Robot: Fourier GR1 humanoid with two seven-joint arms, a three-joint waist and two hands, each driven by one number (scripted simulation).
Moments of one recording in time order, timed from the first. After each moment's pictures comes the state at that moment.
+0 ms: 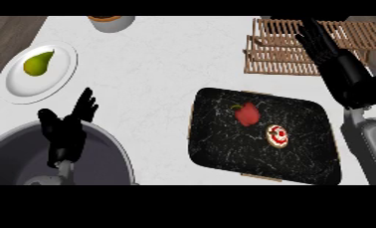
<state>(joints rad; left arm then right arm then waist) -0.02 0.26 -0.11 -1.43 0.22 0.24 0.16 -0.38 -0.48 0.11 -1.49 -0.30 0.05 0.01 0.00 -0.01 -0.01</state>
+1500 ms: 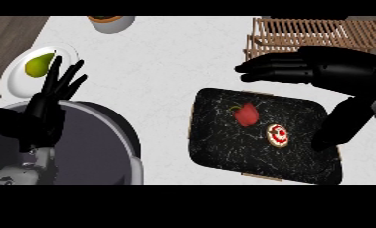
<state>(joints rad) -0.09 0.31 -0.05 -1.64 0.14 0.28 0.13 -0.67 -0.72 0.33 -1.62 0.02 0.74 -0.29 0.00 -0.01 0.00</state>
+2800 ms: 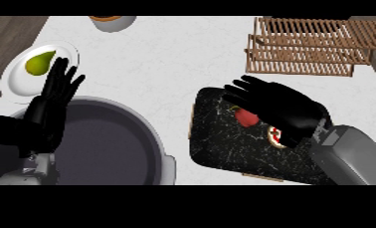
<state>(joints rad) -0.07 0.26 -0.03 -1.71 0.08 0.24 0.15 -0.44 -0.57 0.53 -1.61 0.90 0.37 -0.22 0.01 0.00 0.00</state>
